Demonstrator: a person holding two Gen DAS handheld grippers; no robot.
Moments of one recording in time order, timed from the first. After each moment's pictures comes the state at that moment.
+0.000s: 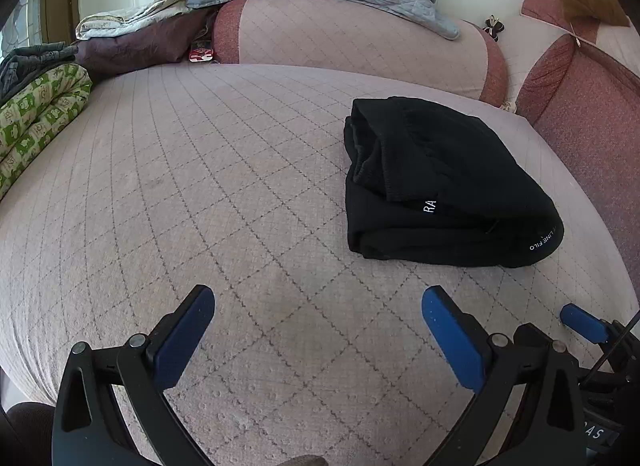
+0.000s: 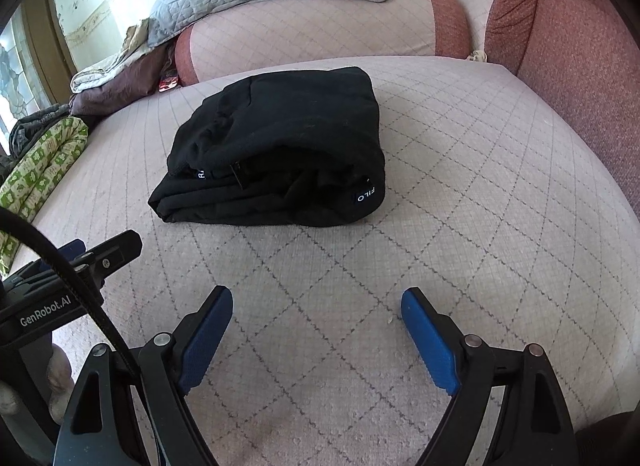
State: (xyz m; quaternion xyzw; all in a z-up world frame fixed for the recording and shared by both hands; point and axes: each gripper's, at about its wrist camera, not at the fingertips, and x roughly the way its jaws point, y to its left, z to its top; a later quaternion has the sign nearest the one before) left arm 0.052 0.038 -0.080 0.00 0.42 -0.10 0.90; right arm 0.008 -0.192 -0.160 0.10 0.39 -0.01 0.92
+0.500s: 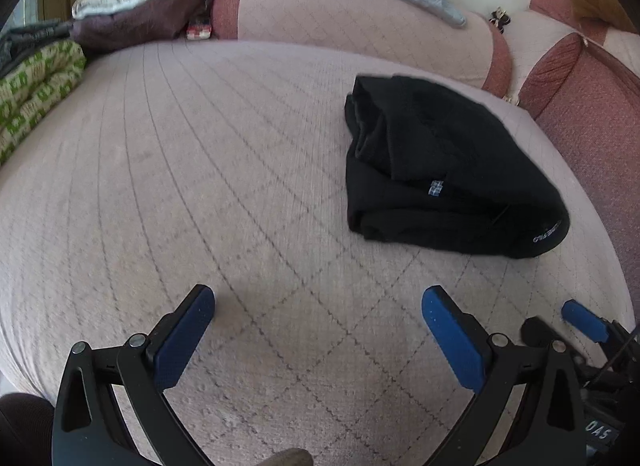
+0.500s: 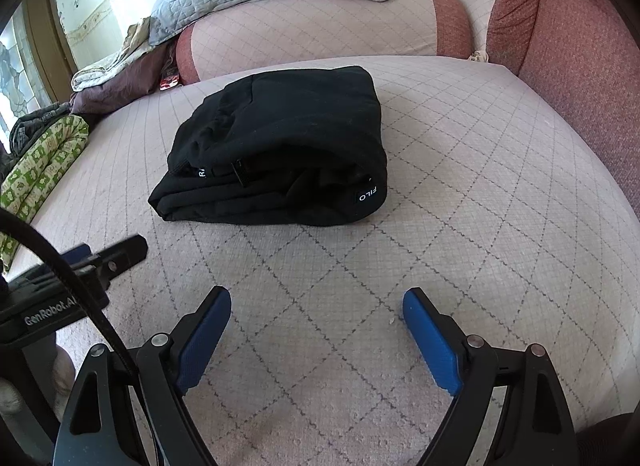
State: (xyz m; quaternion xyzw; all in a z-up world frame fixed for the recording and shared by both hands) left arm 0.059 0.042 -0.095 -0.01 0.45 -0.10 0.88; right arm 0.007 -0.192 -0.160 0.11 0.38 -0.01 0.92
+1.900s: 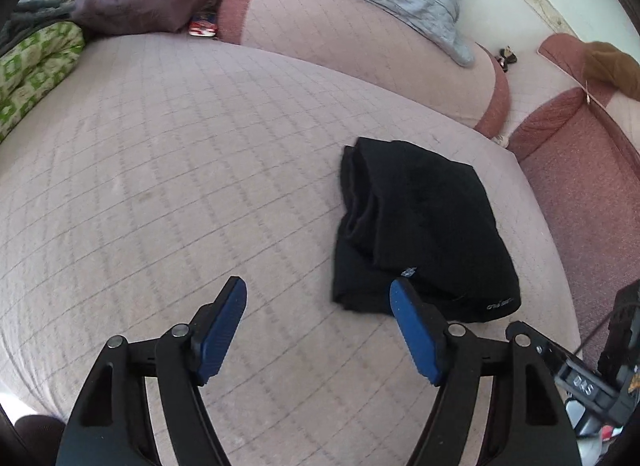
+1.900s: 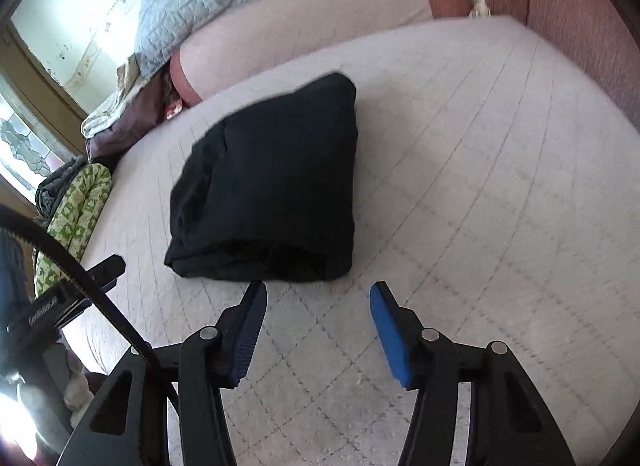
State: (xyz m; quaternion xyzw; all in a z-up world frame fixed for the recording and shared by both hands) left arm 0.100 0.056 -0.047 -0.09 0.47 -0.14 0.86; right arm 0.041 -0.254 -0.135 0.22 0.41 0.07 0.88
